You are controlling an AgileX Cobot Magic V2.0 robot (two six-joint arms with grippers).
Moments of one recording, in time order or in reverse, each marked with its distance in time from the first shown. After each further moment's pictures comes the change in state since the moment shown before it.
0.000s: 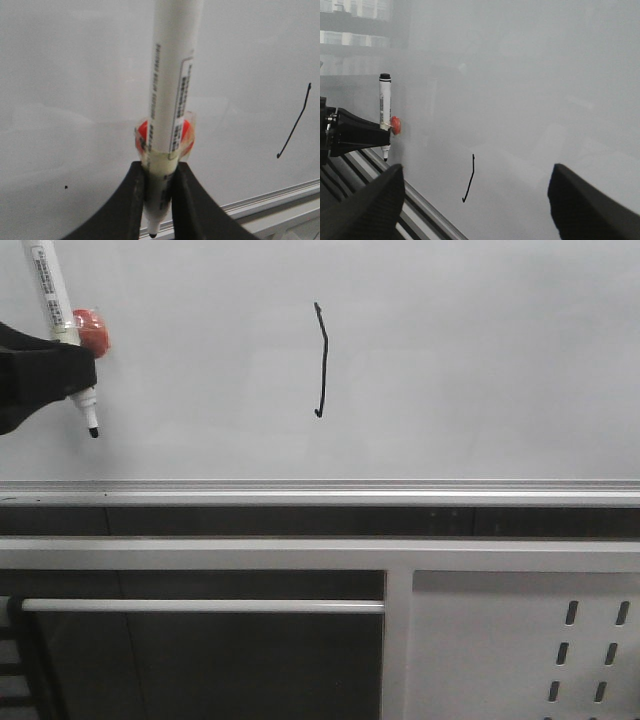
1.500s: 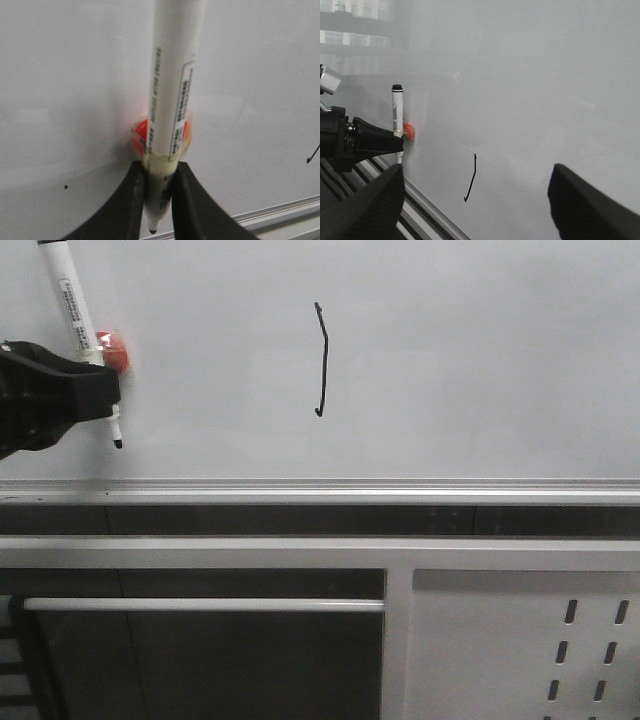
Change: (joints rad) left arm -0.001 0.151 -0.047 -0.057 -0.095 -0.008; right arm 0.000 0.000 0.000 0.000 0.002 0.000
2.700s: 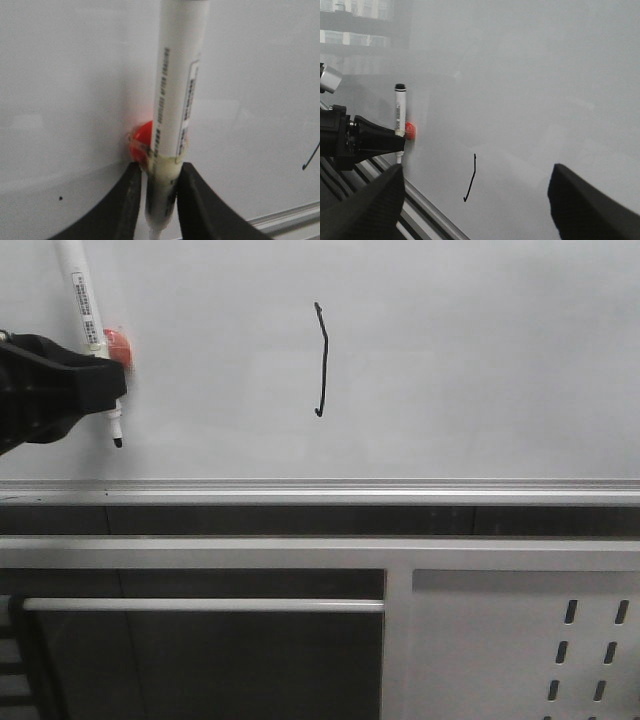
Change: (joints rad) left arm -0.002 0.000 -0.005 0.014 -0.015 -0.005; right arm 0.000 0.000 0.000 0.000 0.000 -0.004
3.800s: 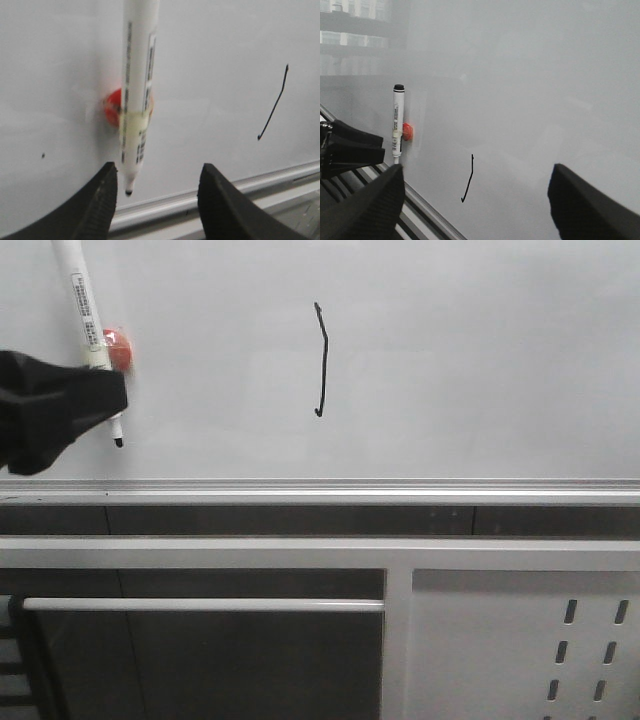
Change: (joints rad) left arm 0.000 0.000 0.139 0.115 -0.163 -0.082; right arm 0.000 0.000 0.000 0.000 -0.007 0.000
